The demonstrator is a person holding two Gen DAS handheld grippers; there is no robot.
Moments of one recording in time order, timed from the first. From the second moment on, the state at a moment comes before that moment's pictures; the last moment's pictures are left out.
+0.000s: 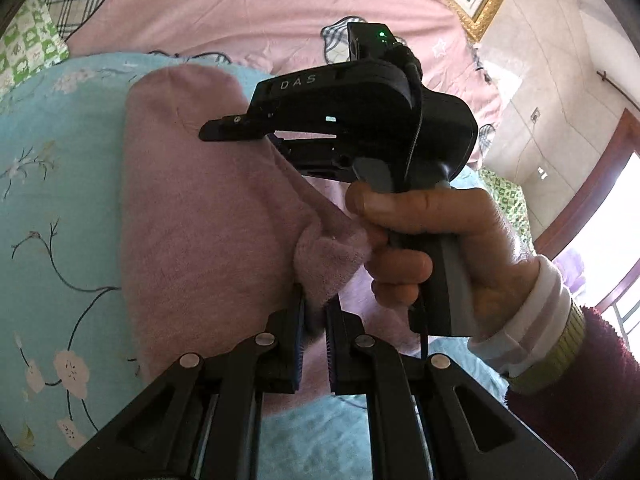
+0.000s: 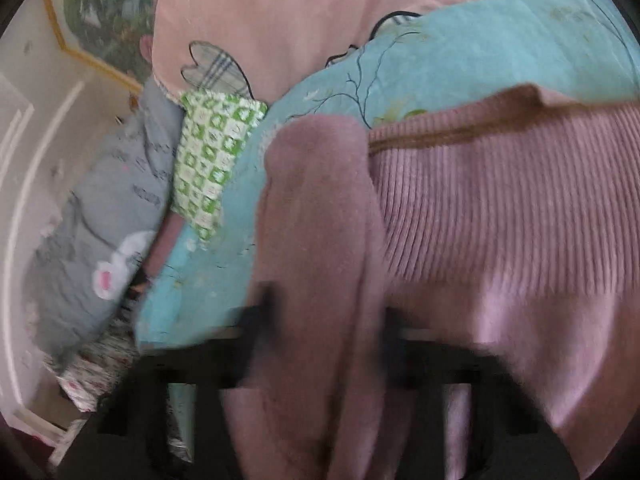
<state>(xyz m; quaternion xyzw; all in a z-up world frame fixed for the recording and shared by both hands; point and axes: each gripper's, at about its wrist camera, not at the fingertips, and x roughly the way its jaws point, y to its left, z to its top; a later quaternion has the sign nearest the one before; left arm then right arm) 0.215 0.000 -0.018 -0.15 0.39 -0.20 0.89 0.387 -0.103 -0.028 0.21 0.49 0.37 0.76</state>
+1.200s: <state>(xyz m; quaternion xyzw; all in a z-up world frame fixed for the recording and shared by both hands) 0.209 -0.099 -0.022 -0.11 0.43 -0.34 0.83 0.254 -0.340 0.012 0.27 0.38 0.19 0.87</state>
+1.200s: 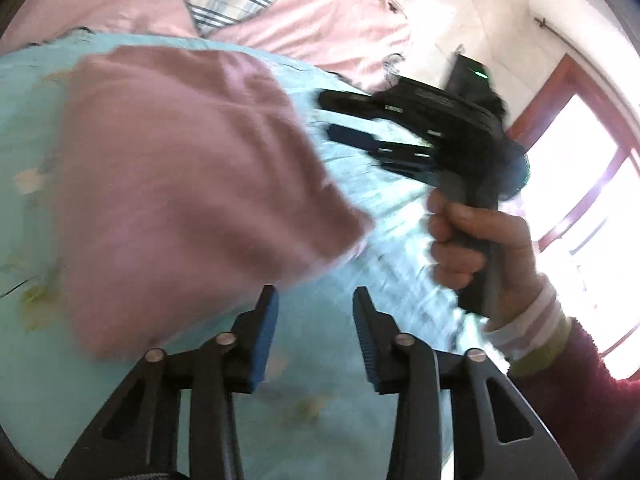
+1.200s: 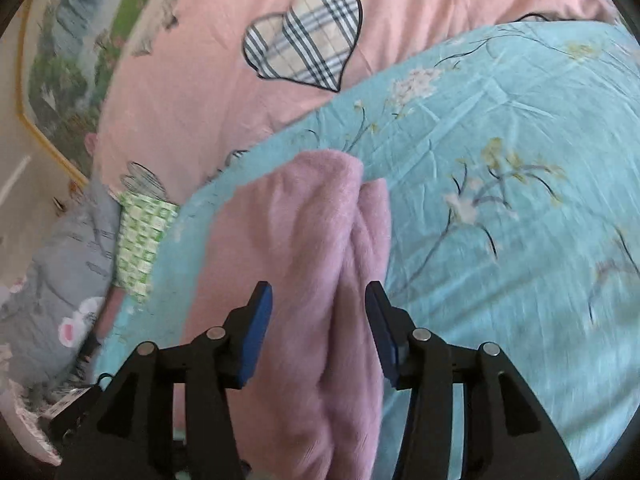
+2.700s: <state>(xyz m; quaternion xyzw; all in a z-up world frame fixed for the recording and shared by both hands) 0.199 -0.020 -0.062 -0.07 0.44 -0.08 0.89 0.189 -0.310 -0.021 0.13 0.45 0.12 0.88</state>
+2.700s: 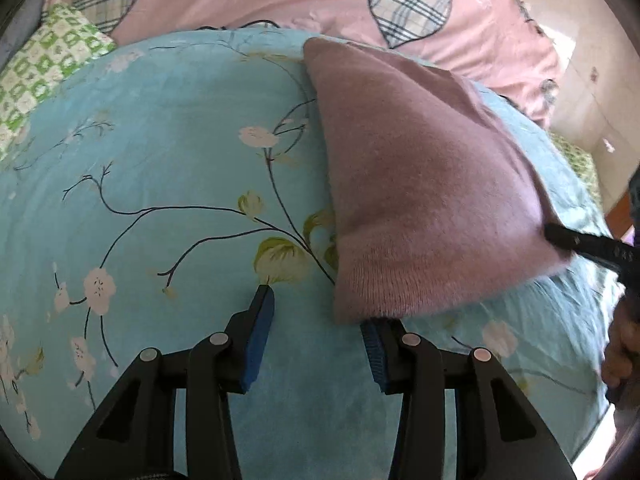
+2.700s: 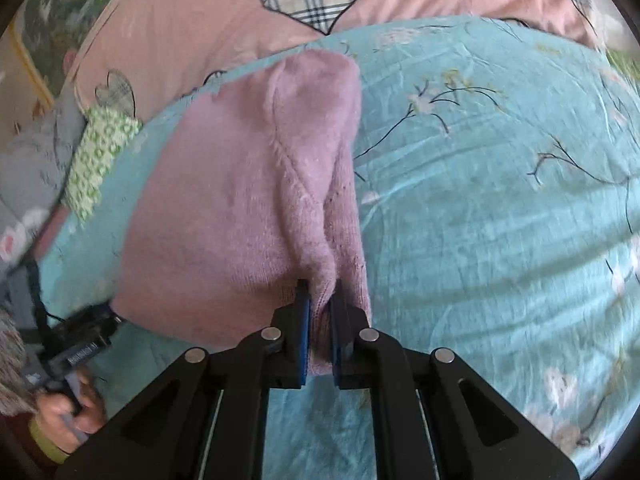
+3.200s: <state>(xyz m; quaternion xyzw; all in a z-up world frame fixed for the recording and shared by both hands) 0.265 0.007 -0.017 -0.19 0.47 -0.24 0.83 0.220 -0.319 0.026 0.21 0.39 0.15 0.88</state>
